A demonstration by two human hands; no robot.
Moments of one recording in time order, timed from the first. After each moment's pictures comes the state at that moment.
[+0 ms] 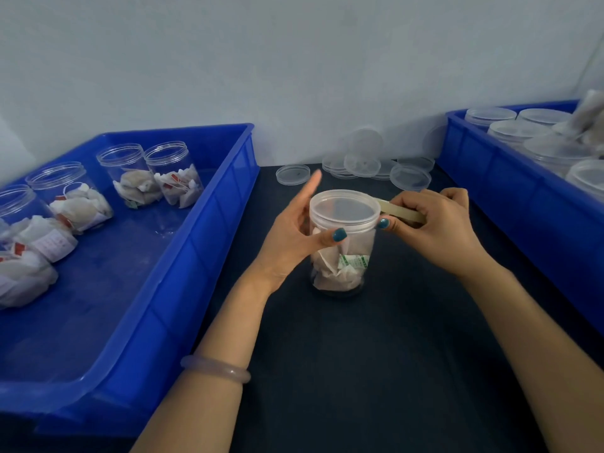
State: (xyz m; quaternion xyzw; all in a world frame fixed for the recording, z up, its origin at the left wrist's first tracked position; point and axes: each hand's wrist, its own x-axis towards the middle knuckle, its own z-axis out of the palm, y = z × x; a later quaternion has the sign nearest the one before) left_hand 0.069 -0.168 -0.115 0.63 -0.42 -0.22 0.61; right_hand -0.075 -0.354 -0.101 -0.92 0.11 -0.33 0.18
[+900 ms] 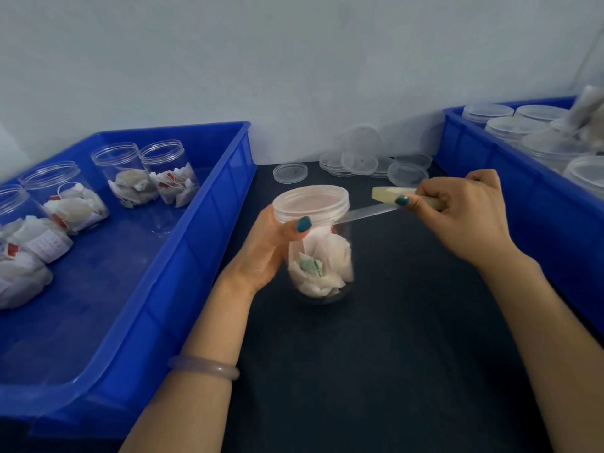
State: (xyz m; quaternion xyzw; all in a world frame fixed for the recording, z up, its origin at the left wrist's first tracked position) left_hand 0.072 -0.153 -0.107 0.55 -0.40 -0.27 0.68; right_hand -0.085 -0.372 -0.091 -0.91 0.15 -0.37 0.10
